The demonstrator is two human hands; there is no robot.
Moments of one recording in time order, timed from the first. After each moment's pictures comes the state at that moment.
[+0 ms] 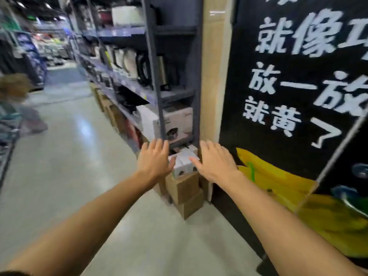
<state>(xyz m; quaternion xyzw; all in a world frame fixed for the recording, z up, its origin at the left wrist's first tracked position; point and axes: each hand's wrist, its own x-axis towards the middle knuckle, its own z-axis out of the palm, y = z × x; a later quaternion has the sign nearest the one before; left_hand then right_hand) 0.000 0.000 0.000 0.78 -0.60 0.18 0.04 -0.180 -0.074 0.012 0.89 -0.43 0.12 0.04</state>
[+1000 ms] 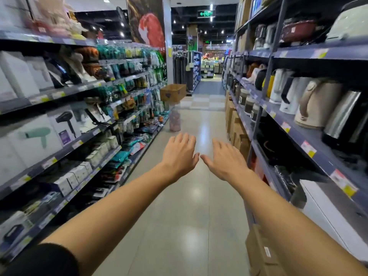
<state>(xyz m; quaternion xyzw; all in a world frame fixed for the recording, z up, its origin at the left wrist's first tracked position) 0.650 -0.099 0.048 0.90 -0.34 0.27 -0.02 0.576 -0.245 0.048 0.98 -0.10 0.17 -0.02</state>
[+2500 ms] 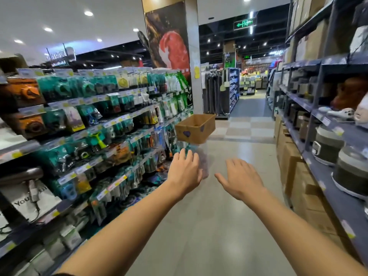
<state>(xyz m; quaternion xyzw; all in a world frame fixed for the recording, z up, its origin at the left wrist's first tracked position) 1.615 -0.505 0.072 0.94 -0.22 0.23 -0.11 1.572 -0.682 0.051 0.98 -0.02 0.18 -0.03</state>
